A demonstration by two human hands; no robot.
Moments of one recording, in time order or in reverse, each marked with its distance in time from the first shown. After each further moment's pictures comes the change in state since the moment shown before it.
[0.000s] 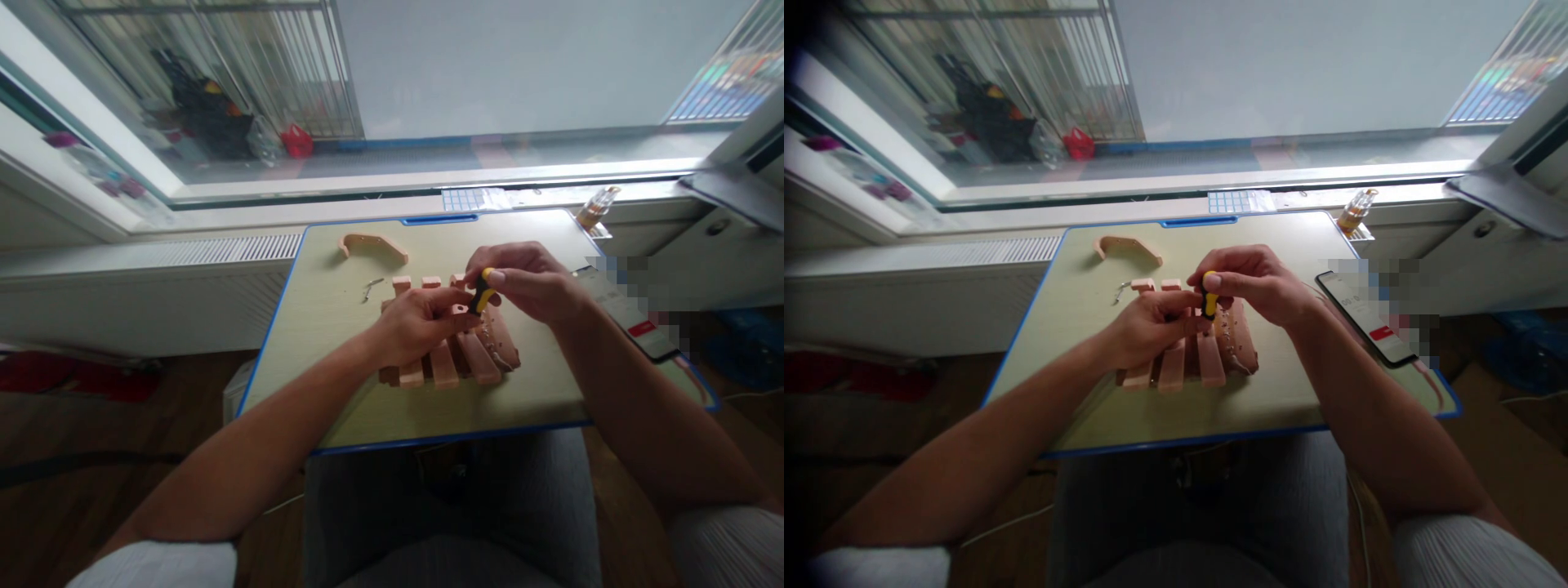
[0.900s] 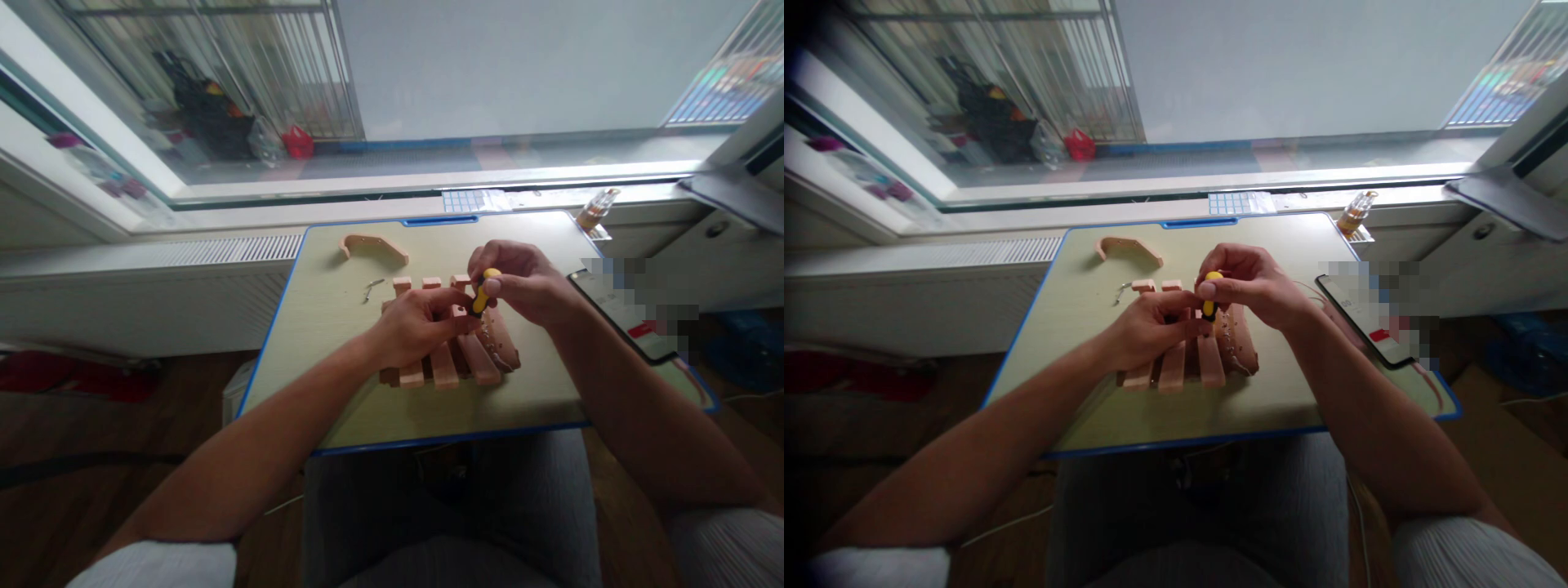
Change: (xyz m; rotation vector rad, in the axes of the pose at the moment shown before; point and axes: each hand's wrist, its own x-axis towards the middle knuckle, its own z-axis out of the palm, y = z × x) left_hand -0.002 0.003 -0.002 -0.002 -0.015 -0.042; right_hand 0.002 0.003 0.007 0.091 0.039 0.004
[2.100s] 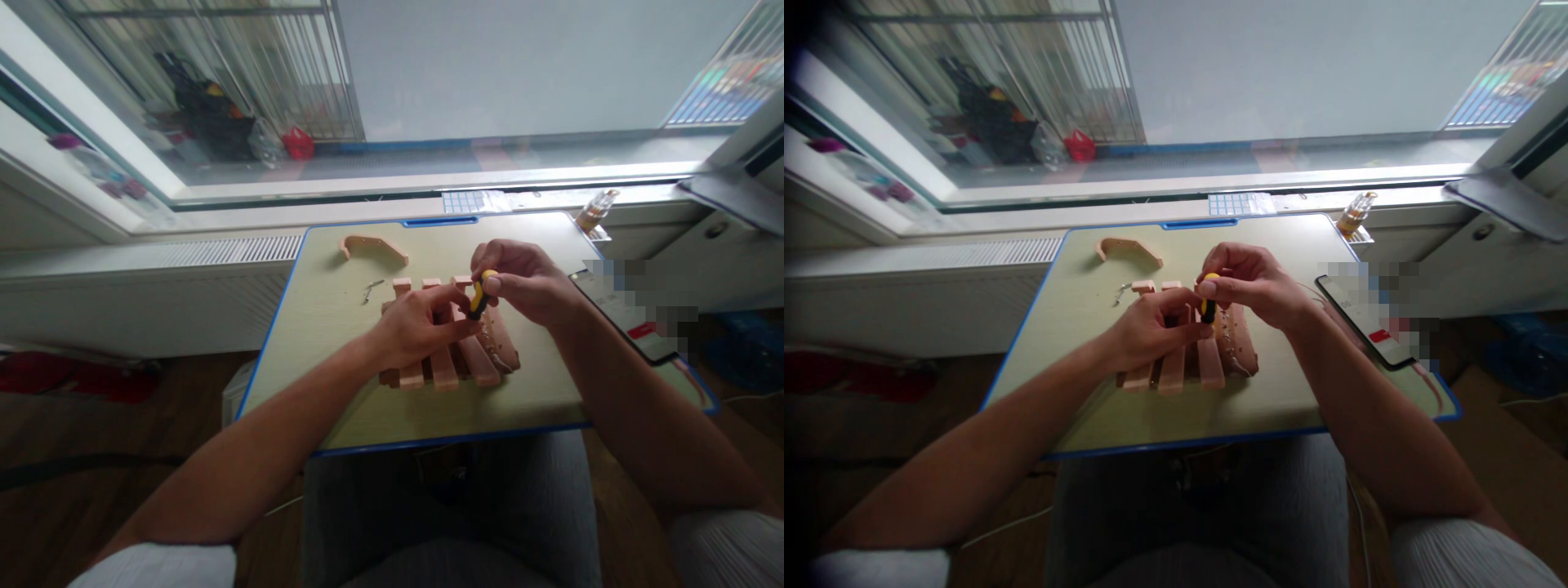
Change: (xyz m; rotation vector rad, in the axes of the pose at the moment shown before) left_hand 0.001 0.000 0.000 0.109 0.033 0.019; right_hand 0.000 -0.002 0.002 -0.044 0.033 -0.019
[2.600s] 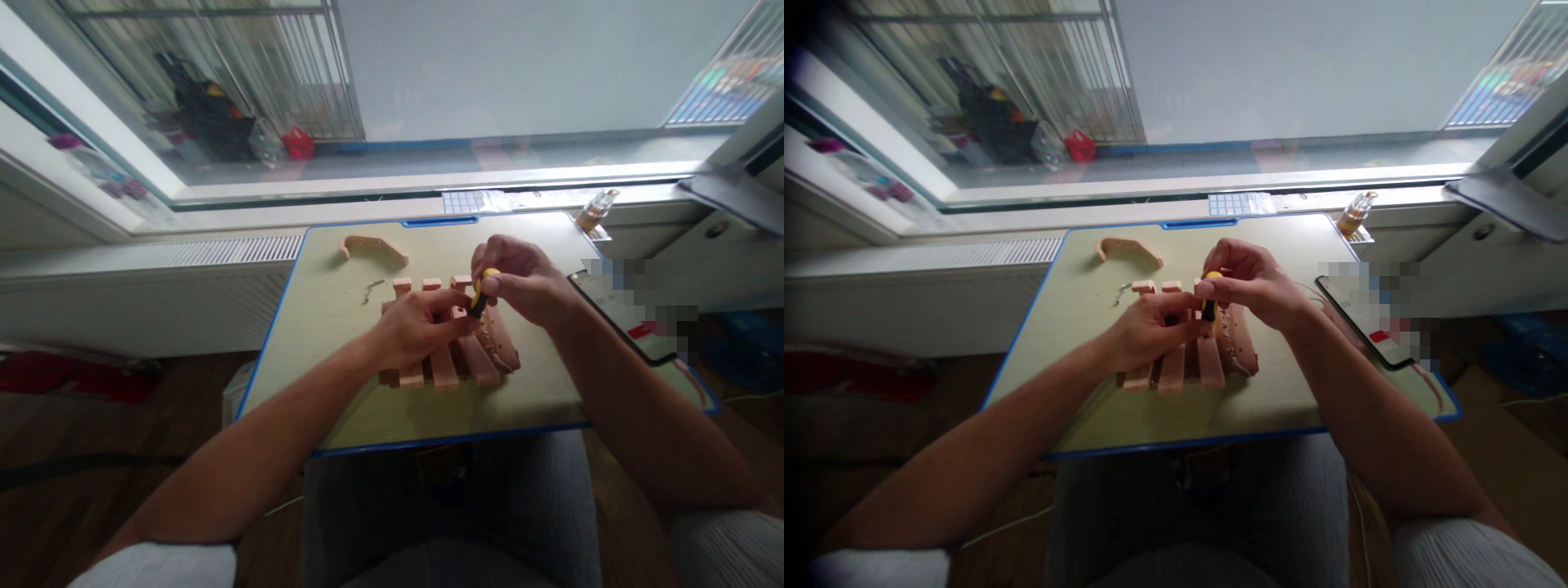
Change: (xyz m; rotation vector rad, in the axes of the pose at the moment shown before) left_hand -0.002 -0.001 -0.001 0.011 -0.016 -0.024; right_hand 0.001 0.001 0.003 0.024 0.030 -0.015
